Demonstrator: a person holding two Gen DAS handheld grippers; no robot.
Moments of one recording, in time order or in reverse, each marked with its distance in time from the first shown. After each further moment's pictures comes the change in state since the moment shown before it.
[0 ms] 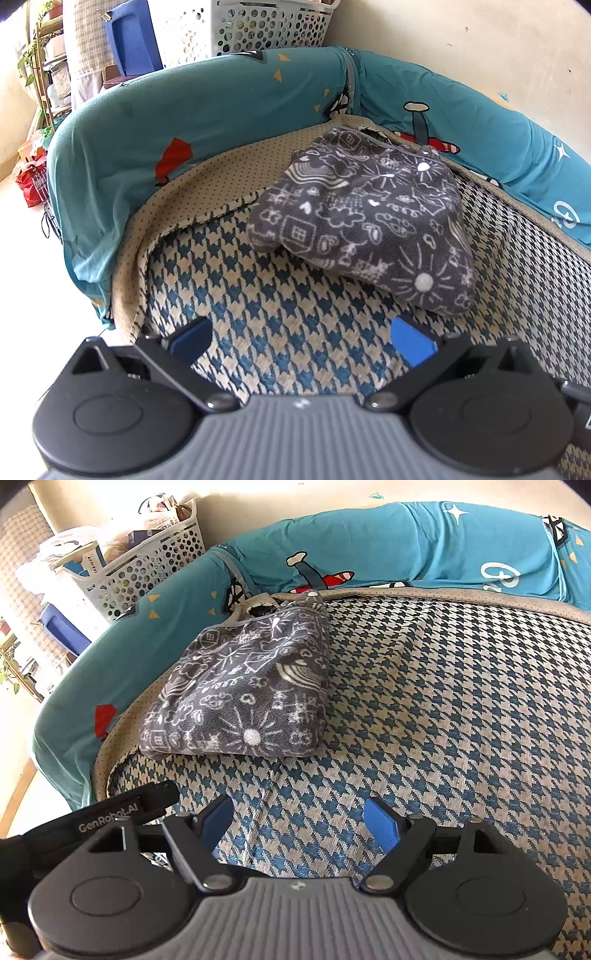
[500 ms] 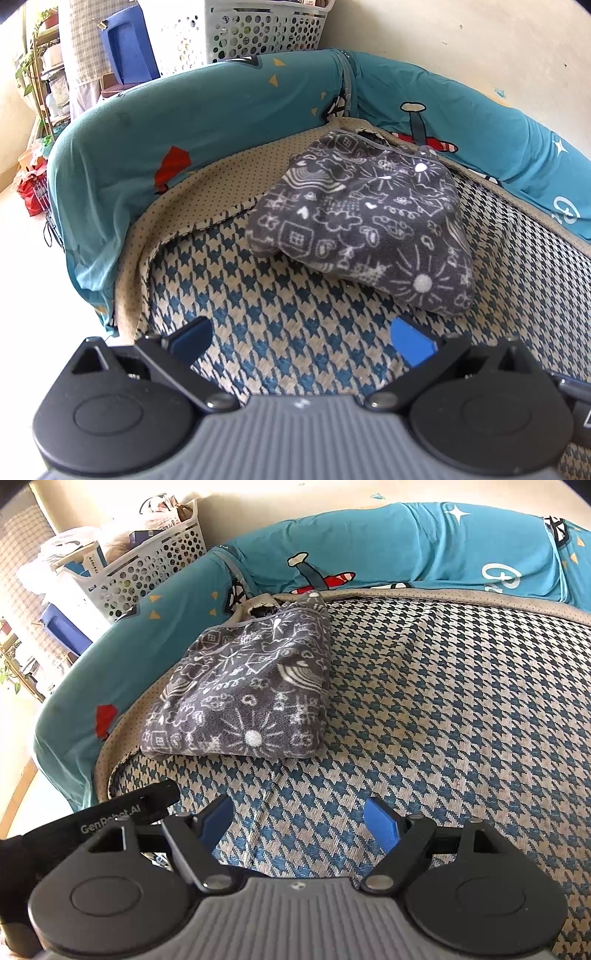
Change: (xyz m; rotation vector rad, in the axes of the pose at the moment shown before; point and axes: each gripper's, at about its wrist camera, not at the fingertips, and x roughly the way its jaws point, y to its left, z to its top) left arm -0.002 -0.003 0.002 0.024 -0.010 0.007; right arm -0.001 0.001 0.001 0.000 0.000 0.000
